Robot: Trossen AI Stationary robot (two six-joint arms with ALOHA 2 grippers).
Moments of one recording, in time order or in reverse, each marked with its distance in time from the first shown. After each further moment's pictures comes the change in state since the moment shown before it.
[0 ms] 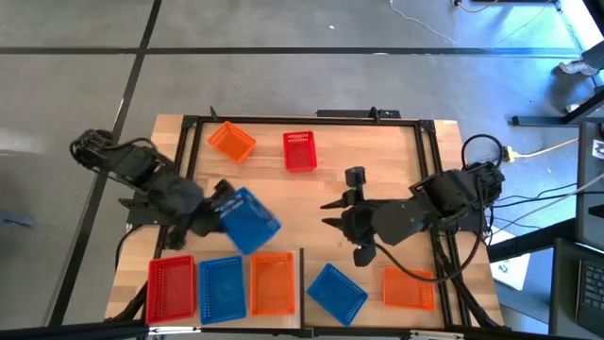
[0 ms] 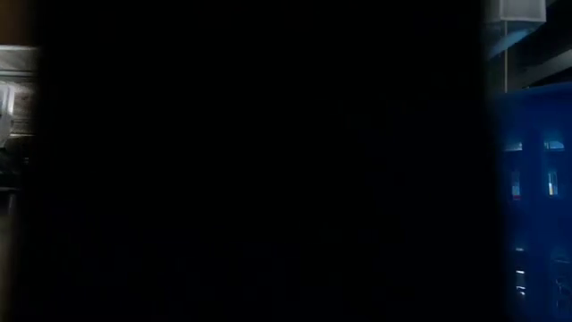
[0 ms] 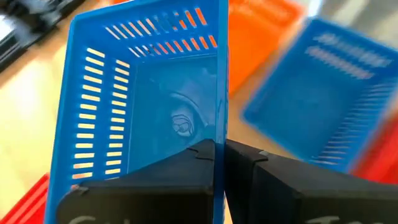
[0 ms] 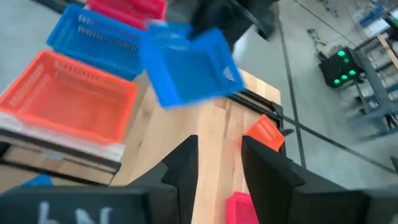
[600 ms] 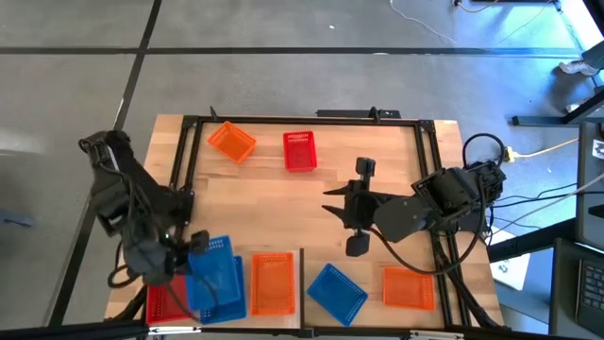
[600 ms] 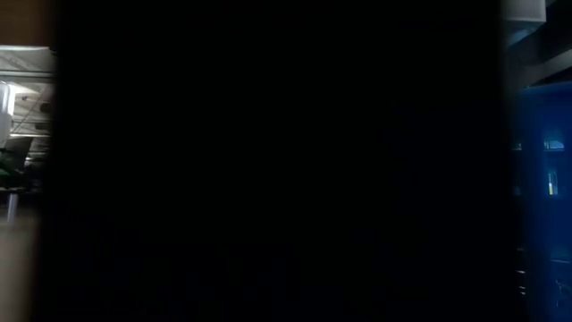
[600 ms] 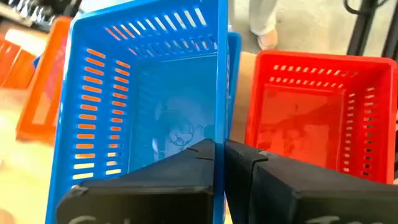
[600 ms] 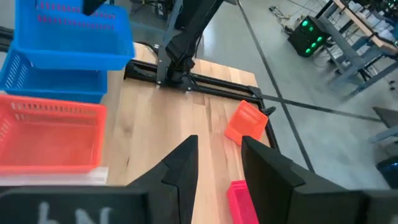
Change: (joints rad) left arm -0.424 0.067 0.000 -0.035 -0.008 0.082; right arm -0.003 -0.007 0.001 -0.004 0.134 0.218
